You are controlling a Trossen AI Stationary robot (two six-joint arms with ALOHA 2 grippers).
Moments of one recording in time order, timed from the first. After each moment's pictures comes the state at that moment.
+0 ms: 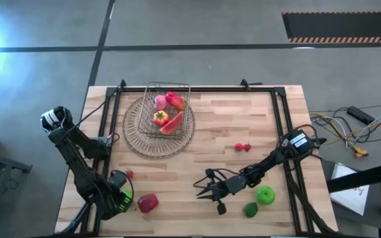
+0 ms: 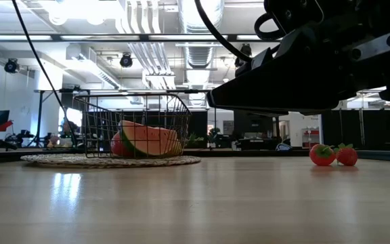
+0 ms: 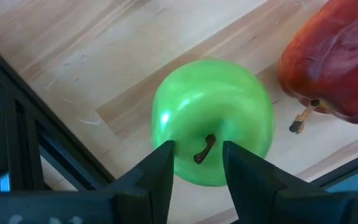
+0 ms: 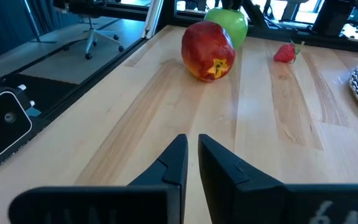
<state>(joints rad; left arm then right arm) -1.02 1.37 0.93 -0.96 -0.01 -2.05 0.50 2.01 0.77 0.98 0.18 0.01</state>
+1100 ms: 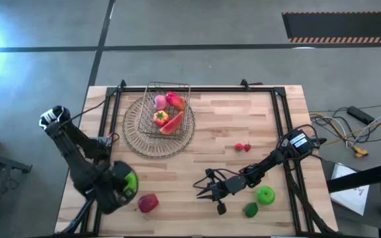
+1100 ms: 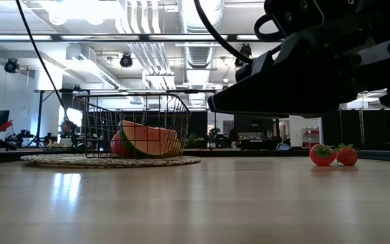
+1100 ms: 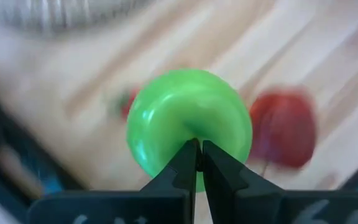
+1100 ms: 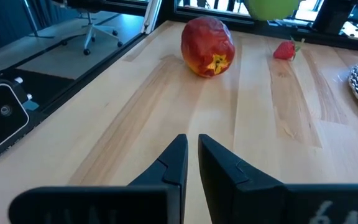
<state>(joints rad) -0.91 1.35 1.18 -1.31 -0.29 -1.74 0.50 2.01 0.77 0.96 0.18 0.00</state>
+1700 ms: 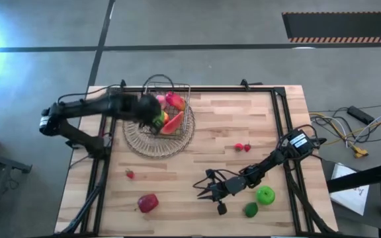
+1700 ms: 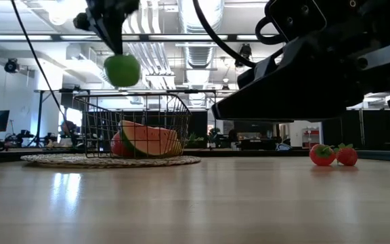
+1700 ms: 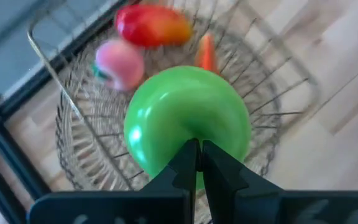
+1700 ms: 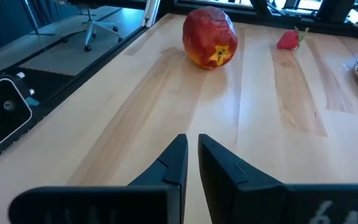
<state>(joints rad) 0.13 1.35 1.46 -1.29 -0.35 -0.63 0.50 2.01 0.77 0.94 0.18 0.03</state>
